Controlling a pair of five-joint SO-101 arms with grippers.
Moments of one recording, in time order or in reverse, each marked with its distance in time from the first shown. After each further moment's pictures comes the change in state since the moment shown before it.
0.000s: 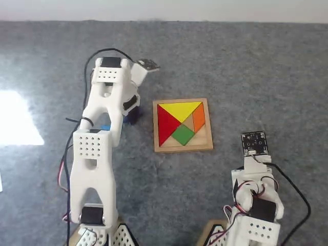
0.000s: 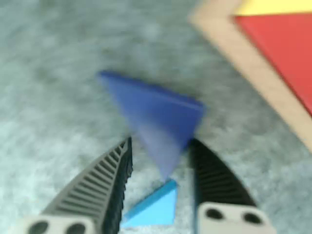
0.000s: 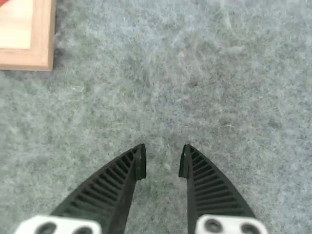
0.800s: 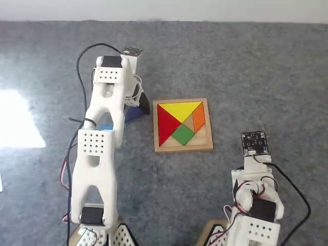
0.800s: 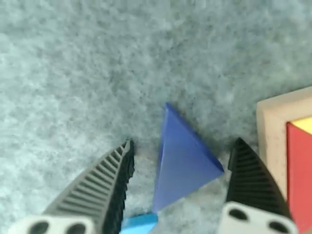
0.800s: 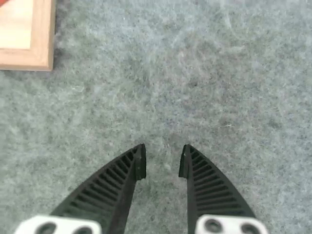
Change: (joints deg) left arm 0.1 8.5 -13.5 -0.2 30.4; right arm 0.0 0.0 0.0 0.0 0.0
